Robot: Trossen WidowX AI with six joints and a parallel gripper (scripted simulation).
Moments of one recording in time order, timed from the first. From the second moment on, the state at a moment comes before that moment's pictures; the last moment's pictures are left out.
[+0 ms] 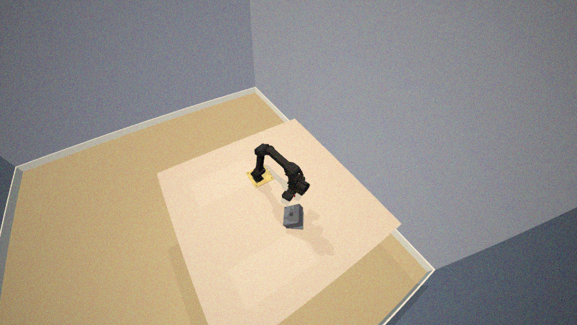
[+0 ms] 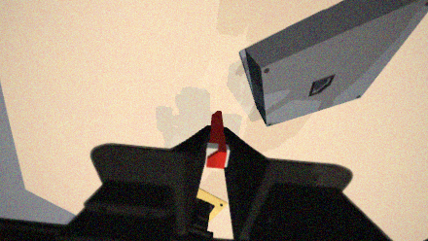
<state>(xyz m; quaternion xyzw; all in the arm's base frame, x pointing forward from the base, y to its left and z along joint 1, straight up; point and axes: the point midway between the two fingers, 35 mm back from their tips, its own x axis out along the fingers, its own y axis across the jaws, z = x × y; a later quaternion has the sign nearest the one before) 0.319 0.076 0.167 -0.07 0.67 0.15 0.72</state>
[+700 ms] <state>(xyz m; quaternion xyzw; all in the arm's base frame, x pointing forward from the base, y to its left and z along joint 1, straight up) 0.324 0.062 0.171 0.04 0.68 0.08 0.73</state>
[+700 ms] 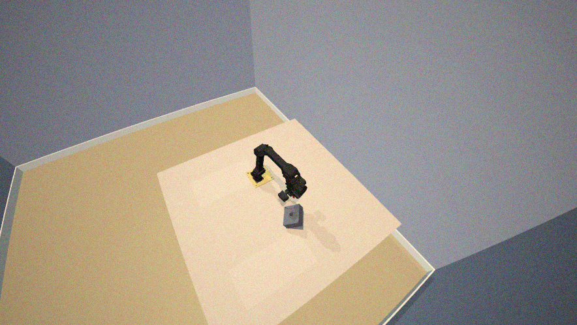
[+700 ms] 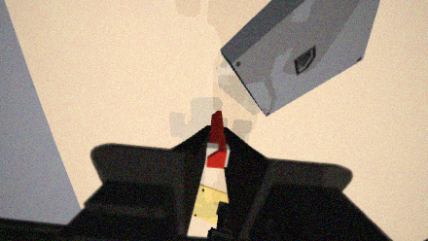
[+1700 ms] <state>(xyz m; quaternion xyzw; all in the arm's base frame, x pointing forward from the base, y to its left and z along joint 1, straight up) 0.331 0.042 0.177 0.20 0.67 -0.03 0.71</state>
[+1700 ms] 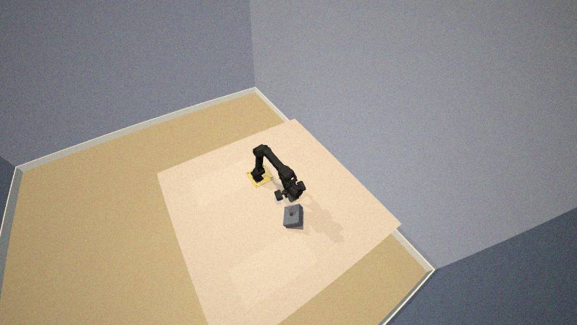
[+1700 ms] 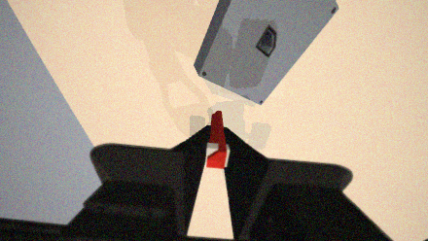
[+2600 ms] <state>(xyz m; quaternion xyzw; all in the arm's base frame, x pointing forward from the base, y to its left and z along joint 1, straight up) 0.336 0.023 0.183 0.34 0.64 -0.13 0.67</state>
